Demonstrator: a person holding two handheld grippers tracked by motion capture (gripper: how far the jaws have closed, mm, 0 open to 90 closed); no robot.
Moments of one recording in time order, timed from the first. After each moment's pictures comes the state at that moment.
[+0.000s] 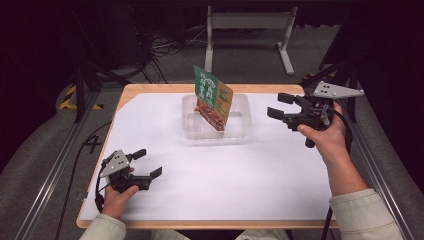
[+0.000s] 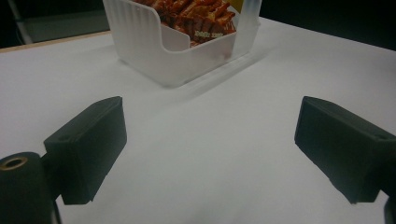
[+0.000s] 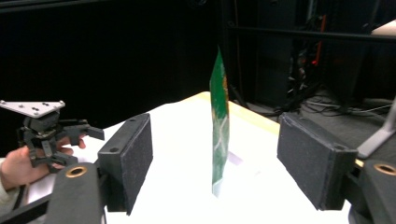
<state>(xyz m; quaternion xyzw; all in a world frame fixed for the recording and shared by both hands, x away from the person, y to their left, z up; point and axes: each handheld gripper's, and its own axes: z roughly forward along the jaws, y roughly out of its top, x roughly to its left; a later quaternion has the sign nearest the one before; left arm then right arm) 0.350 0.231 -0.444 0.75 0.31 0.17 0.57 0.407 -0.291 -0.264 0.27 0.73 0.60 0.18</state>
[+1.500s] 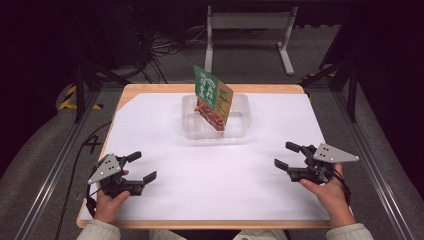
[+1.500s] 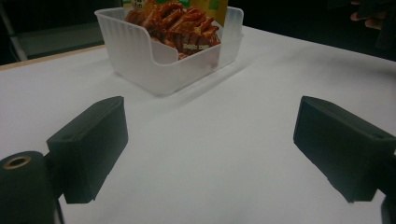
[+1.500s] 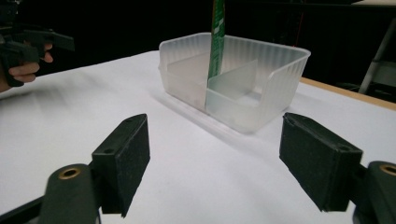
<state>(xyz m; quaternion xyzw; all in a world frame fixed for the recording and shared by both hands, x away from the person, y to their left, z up) 0.334 0.244 -0.432 0.74 0.28 0.18 0.58 0.340 -0.321 -0.396 0.28 0.74 0.57 0.21</state>
